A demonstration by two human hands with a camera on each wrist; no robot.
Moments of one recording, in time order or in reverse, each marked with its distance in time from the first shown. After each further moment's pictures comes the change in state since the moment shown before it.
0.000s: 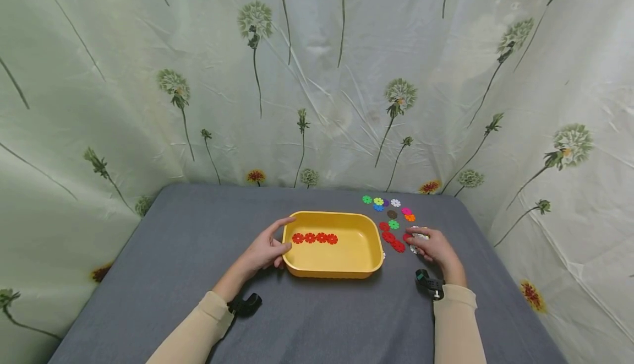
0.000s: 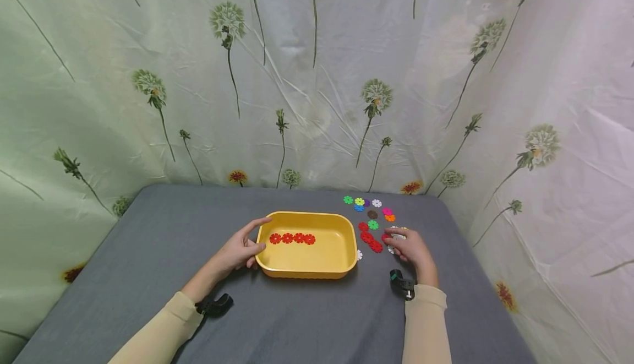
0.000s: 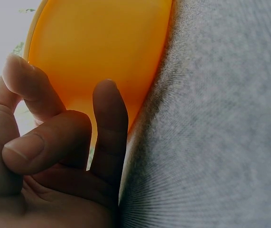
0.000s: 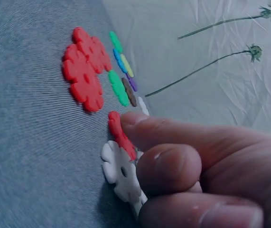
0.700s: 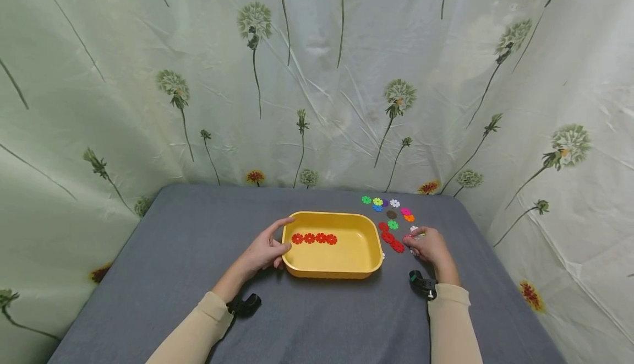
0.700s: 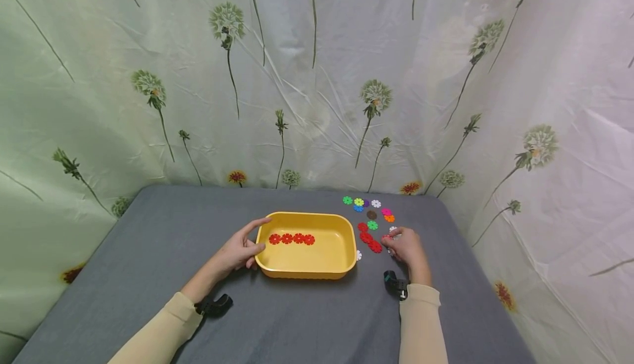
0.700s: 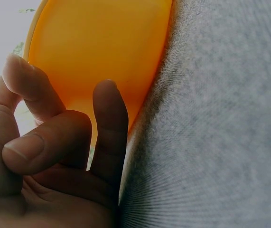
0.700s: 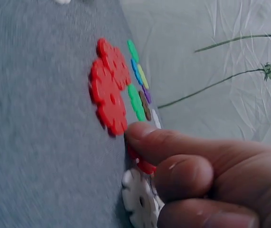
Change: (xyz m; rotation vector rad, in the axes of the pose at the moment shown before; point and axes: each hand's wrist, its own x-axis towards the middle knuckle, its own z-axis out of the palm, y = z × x) left_hand 0.002 -0.003 -0.001 -0.006 -0.016 0.016; right_hand 0.005 -0.008 0.007 -0.070 0.103 0.112
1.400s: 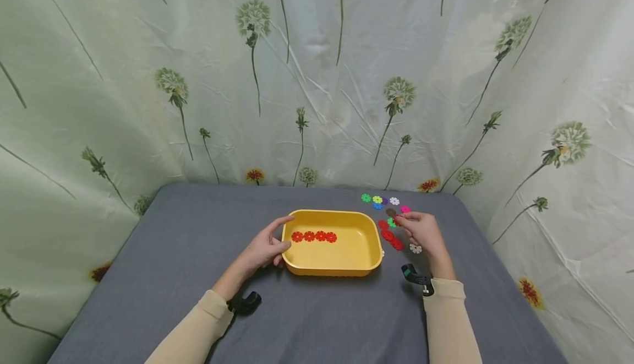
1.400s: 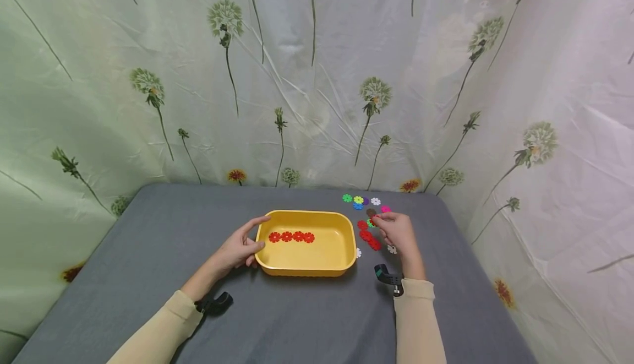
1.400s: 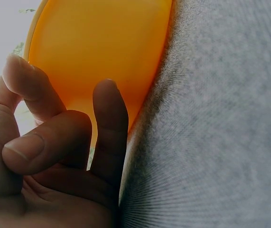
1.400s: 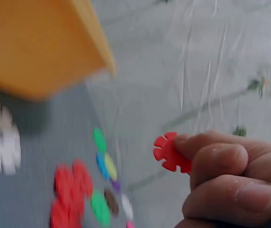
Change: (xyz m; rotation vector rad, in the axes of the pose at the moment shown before) left_hand 0.000 0.003 0.000 -0.006 -0.009 -0.003; right_hand -0.022 -0.045 0.005 0.255 0.003 -0.218
